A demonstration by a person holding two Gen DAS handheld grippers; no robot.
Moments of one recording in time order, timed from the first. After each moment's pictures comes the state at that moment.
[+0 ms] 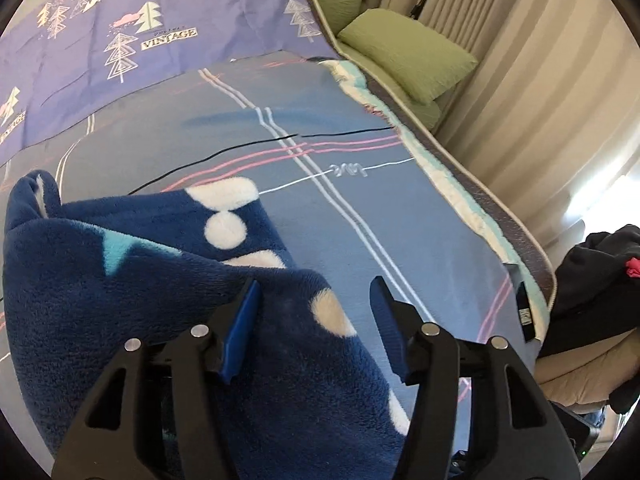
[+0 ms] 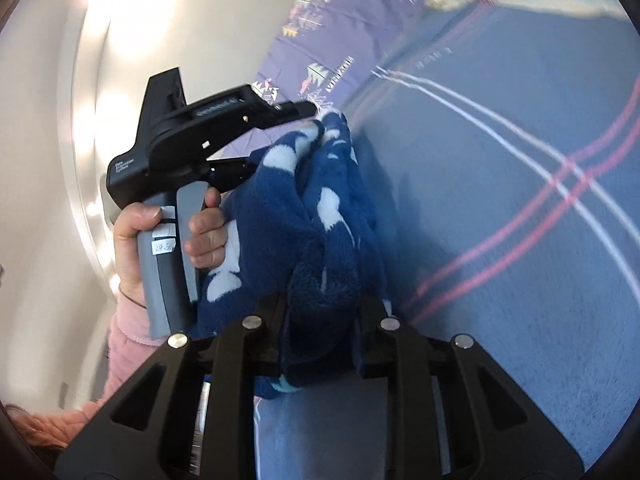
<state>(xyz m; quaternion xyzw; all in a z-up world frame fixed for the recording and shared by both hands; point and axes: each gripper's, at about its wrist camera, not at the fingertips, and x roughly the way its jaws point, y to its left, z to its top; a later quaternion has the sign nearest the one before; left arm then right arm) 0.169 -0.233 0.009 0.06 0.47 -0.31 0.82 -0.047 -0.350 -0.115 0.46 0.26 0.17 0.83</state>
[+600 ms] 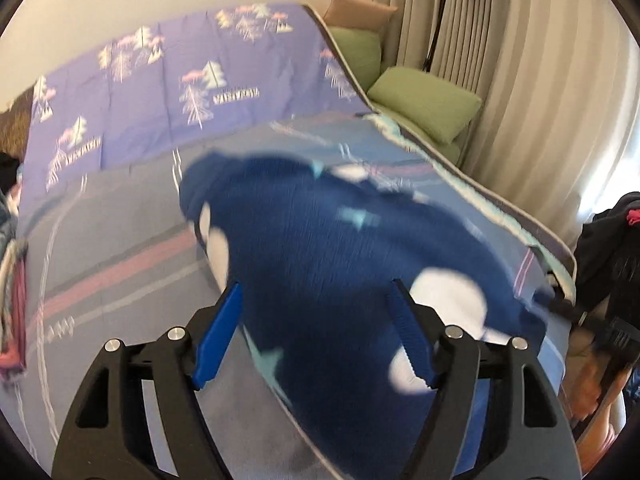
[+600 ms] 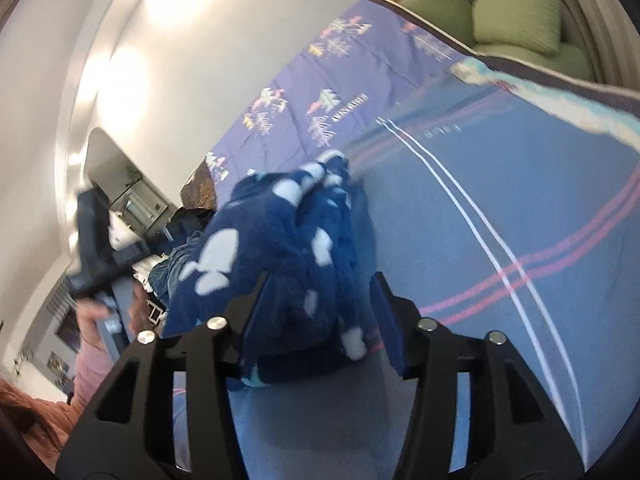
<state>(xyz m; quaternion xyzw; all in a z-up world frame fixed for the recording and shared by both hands) 0.090 -0.079 0.022 0.07 0.36 -0.27 0.89 -0.064 -0.357 -0.060 0.32 0.23 0.15 0.91</state>
